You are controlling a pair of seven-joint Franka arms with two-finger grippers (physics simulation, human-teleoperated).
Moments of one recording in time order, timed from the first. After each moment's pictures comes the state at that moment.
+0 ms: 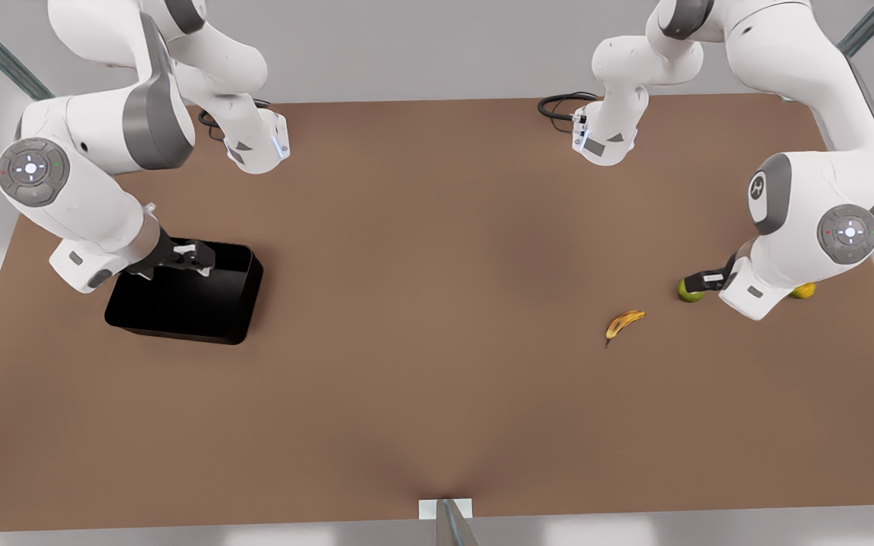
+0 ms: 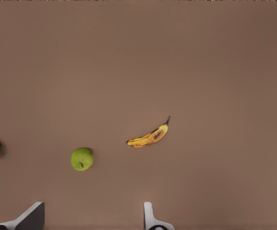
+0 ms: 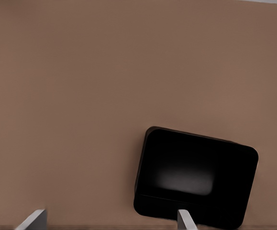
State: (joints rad) left arm -0.05 0.29 -0.01 -1.39 0.09 1.51 -0.14; right arm 0.02 0.24 0.20 -1.23 -0.09 1.39 0.14
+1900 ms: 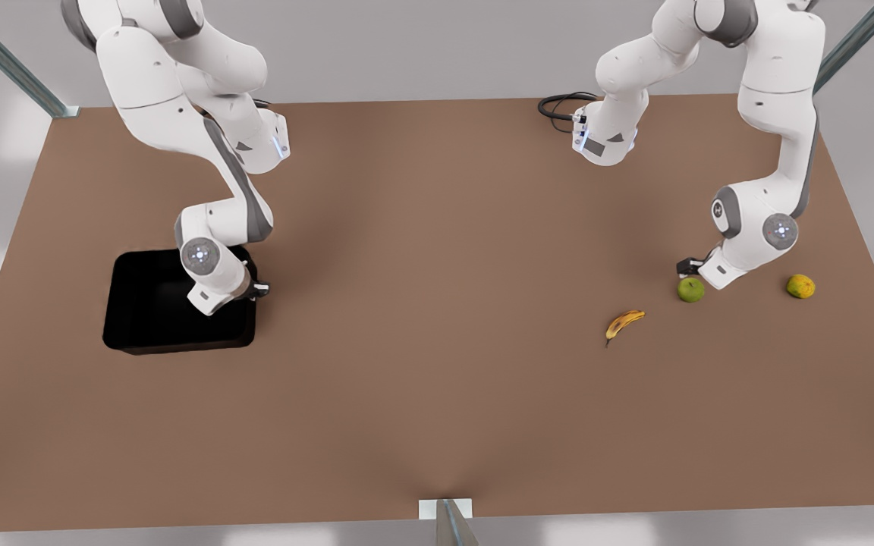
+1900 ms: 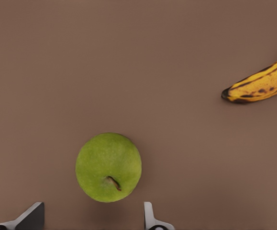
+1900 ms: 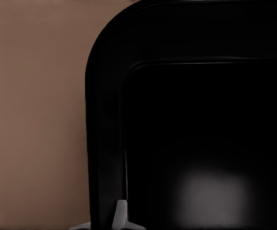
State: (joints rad) left arm 0.38 0.26 -0.07 -2.37 0.17 2.52 0.28; right arm 0.05 0.24 0.10 -2.32 -0.15 2.45 0.21
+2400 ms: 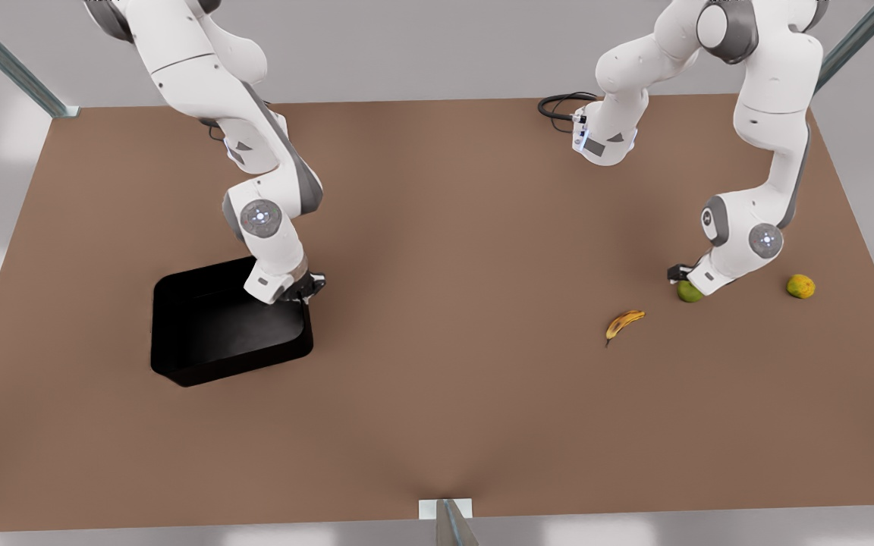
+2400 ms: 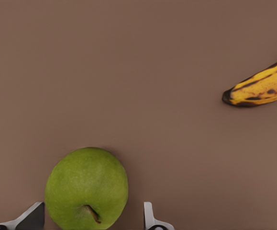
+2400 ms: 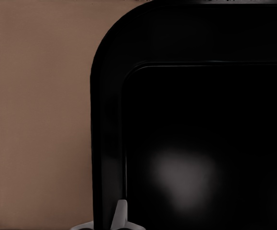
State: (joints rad) left arm 0.37 0.35 -0.07 -2.36 0.18 2.60 0.28; right arm 0.33 0.20 0.12 -2.14 -0.13 2.42 0.29
